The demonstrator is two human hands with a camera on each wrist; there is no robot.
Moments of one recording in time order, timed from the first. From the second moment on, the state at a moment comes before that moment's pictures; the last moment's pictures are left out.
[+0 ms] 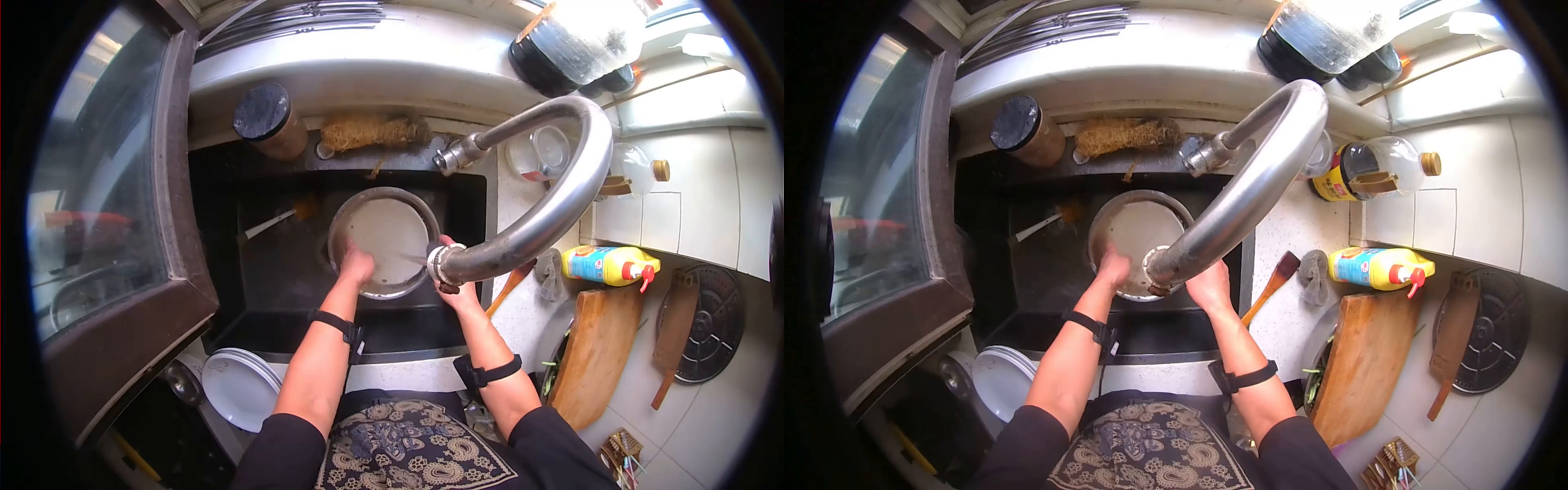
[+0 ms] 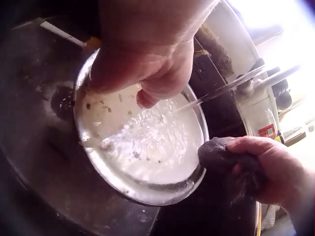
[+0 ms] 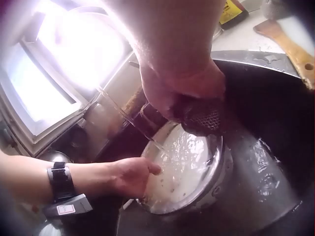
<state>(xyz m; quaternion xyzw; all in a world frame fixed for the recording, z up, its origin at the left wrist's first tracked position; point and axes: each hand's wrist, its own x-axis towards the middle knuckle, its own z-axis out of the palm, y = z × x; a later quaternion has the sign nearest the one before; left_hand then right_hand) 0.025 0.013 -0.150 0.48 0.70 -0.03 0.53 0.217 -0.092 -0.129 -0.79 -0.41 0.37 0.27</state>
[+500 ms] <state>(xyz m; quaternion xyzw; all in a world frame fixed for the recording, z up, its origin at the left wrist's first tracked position) 0.020 0.022 -0.147 0.55 0.64 -0.07 0.53 0.206 -0.021 -0.083 -0.78 -0.30 0.55 0.02</state>
